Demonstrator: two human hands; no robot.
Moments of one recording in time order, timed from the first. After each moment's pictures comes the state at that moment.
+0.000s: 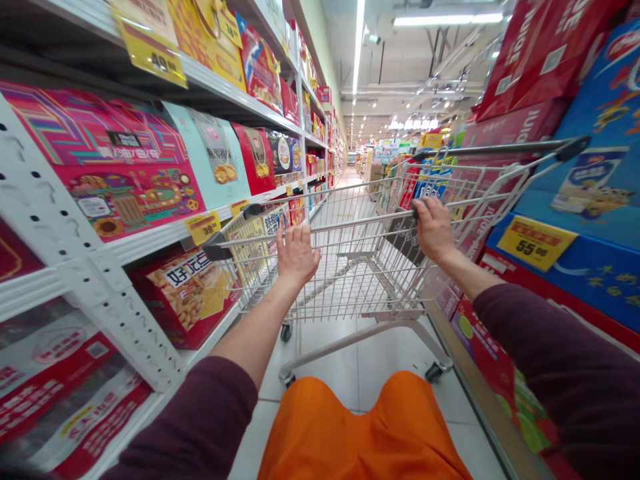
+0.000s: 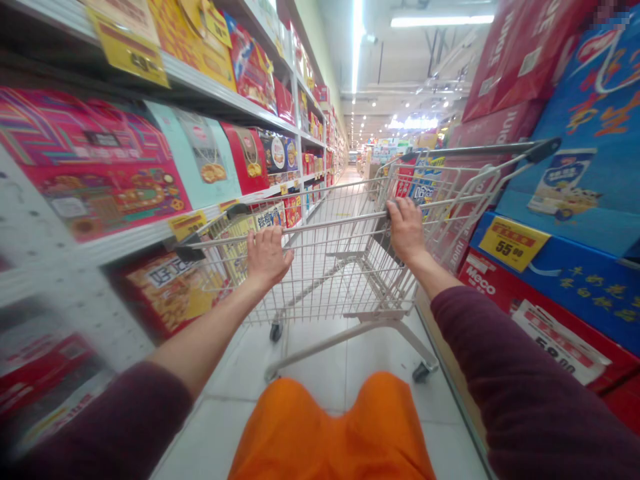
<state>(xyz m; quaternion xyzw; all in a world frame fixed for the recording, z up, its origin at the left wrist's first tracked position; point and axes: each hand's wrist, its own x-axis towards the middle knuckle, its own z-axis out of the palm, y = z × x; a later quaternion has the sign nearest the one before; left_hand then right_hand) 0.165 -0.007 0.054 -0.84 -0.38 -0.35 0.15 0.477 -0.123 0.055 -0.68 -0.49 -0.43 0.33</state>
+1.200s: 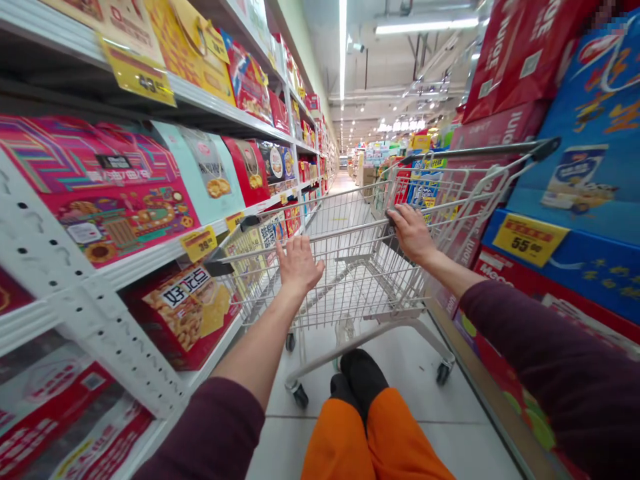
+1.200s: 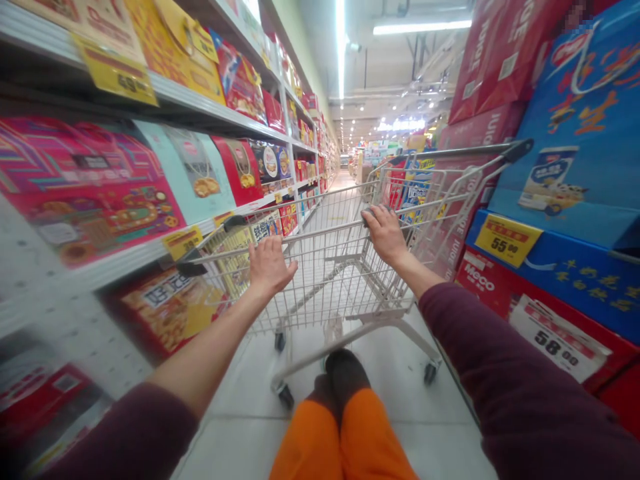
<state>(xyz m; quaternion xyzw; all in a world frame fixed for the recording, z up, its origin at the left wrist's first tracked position) 0.173 -0.009 0.070 -0.85 -0.43 -0.27 0.14 0.455 -0.099 0.055 -0.67 -0.55 -0.41 0.29</state>
